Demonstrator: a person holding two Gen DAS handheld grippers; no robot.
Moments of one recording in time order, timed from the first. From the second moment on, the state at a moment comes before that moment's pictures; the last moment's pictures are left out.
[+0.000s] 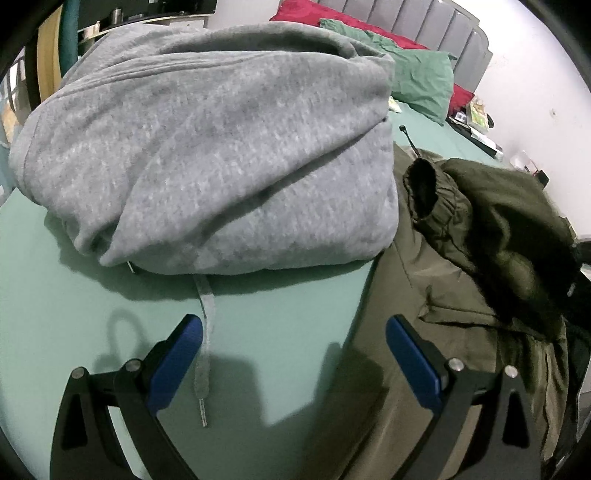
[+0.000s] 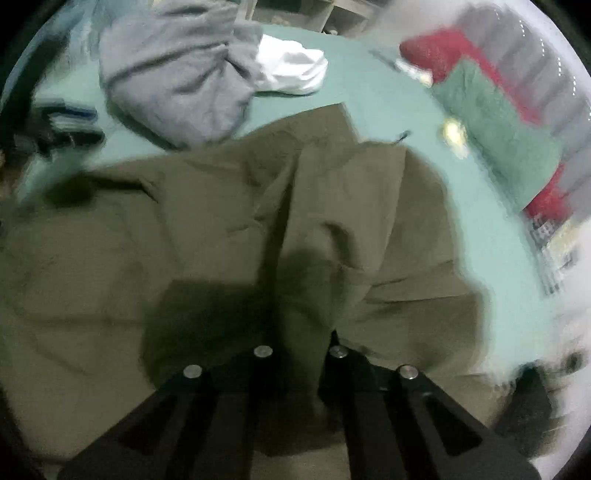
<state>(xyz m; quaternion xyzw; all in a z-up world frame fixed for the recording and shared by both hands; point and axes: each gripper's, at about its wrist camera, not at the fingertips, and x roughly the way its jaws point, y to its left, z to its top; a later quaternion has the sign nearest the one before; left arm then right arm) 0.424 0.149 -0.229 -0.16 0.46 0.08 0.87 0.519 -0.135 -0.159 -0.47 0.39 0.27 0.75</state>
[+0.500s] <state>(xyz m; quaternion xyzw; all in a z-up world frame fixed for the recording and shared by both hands) 0.412 0.143 -0.228 -0.16 0.46 0.07 0.87 0.442 -0.183 -0.246 -0.72 0.20 0.09 0.66</state>
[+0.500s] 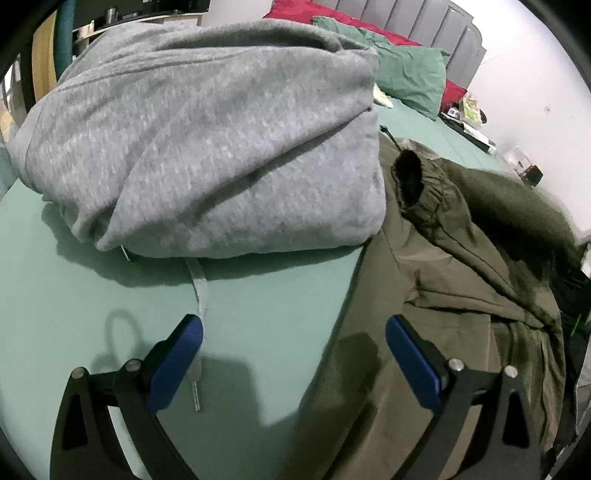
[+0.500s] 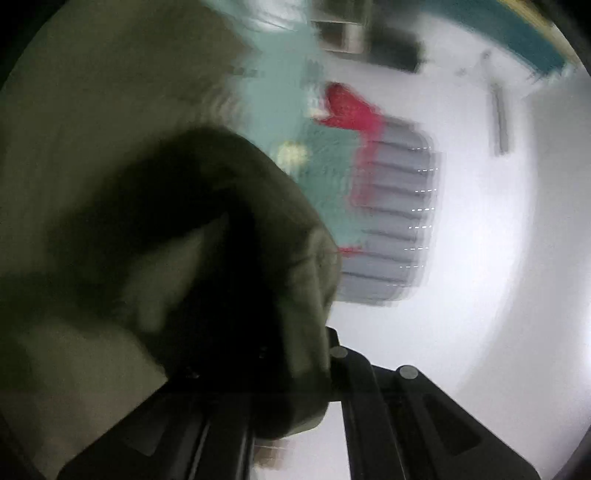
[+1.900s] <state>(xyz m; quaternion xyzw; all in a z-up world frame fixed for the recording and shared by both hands) 0.351 0.124 -0.212 -0.14 0.44 0.04 0.89 0.349 -0.231 -0.175 -0.07 0.46 0.15 0.87</state>
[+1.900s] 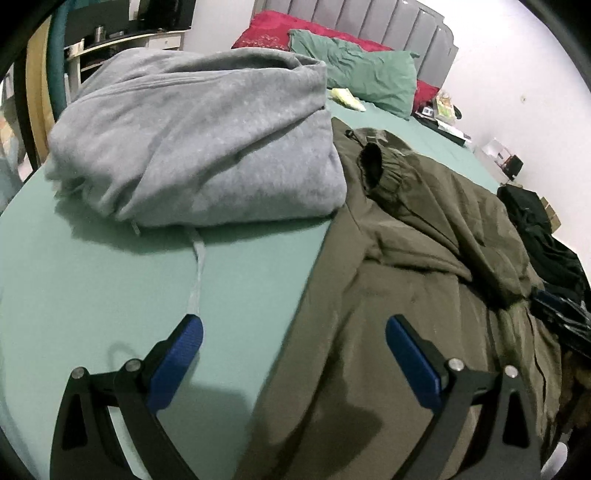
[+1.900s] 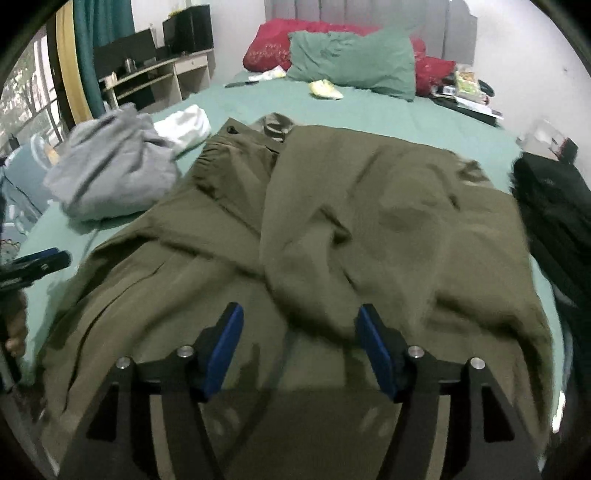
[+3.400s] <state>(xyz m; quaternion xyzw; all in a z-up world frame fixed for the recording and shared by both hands) 0.183 0.083 -0.261 -0.12 0.50 0.06 0.86 0.080 -0.476 -0.229 0.21 0.42 -0.08 0.88</state>
